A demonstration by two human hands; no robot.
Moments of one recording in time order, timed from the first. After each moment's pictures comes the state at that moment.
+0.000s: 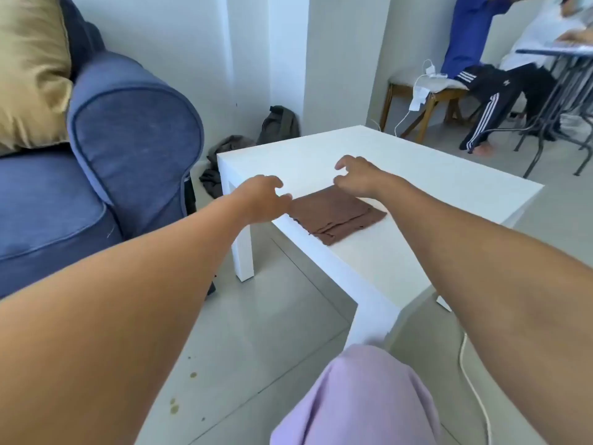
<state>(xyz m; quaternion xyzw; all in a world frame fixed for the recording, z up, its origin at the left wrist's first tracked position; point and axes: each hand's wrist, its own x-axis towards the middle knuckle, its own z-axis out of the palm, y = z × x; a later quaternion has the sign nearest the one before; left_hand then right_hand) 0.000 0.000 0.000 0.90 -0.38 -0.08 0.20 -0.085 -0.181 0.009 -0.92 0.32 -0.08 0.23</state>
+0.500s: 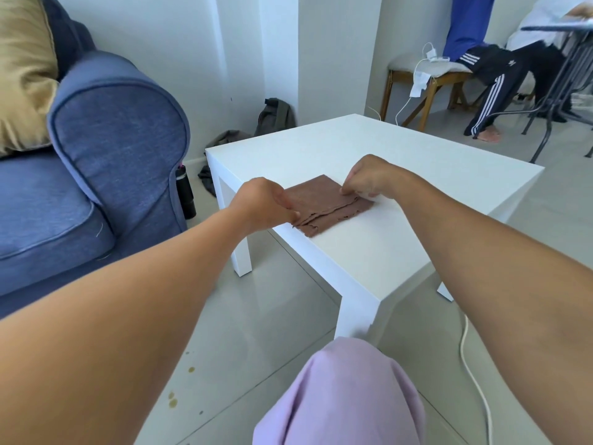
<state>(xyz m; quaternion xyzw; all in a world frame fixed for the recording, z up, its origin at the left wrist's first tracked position) -0.030 -0.015 -0.017 0.89 -0.35 -0.09 0.29 -0.107 -0.216 -0.008 -0.88 0.38 -0.06 0.28</state>
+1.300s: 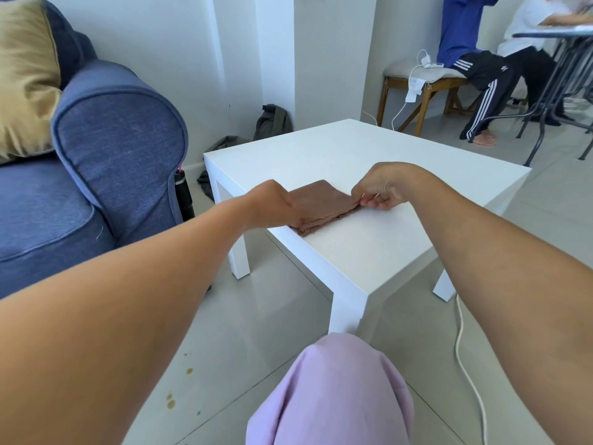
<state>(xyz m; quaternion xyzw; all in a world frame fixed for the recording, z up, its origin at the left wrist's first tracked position) -0.046 -0.023 -0.004 0.88 -0.37 -0.19 0.24 -0.145 -0.213 0.008 -0.82 0.42 0.02 0.39</state>
